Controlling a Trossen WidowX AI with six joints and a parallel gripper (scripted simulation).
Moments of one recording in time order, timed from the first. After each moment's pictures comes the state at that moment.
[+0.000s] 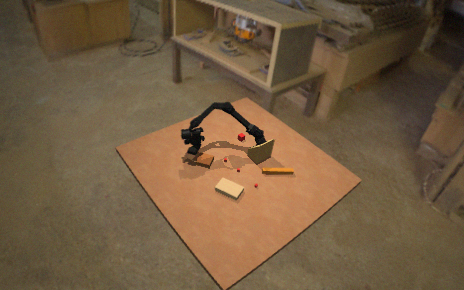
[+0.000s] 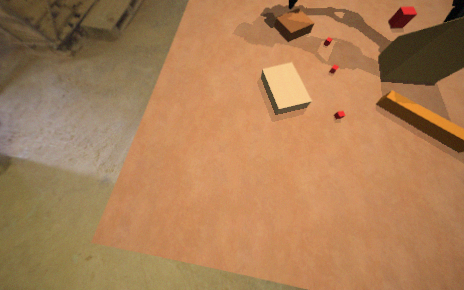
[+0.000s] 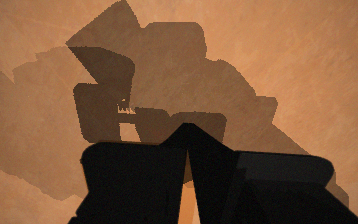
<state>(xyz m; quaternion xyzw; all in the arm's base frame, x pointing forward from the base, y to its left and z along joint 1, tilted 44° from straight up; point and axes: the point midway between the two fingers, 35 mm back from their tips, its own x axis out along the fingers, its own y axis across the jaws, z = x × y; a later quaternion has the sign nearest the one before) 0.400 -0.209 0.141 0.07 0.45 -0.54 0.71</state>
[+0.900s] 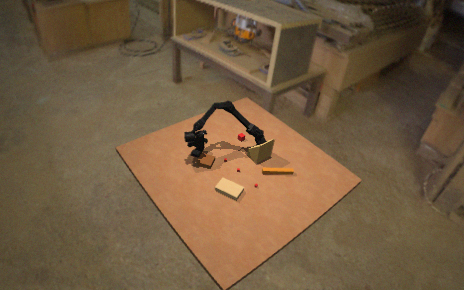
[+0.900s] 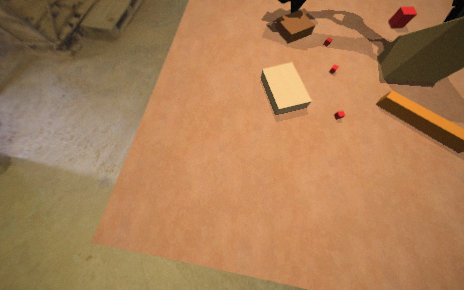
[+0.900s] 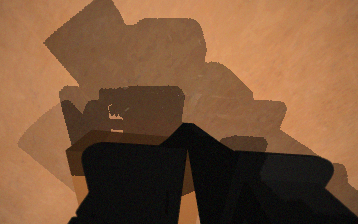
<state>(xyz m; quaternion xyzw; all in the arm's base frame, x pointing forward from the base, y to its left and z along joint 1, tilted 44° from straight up) 0.388 -0.202 0.114 0.06 0.45 -0.54 0.71</state>
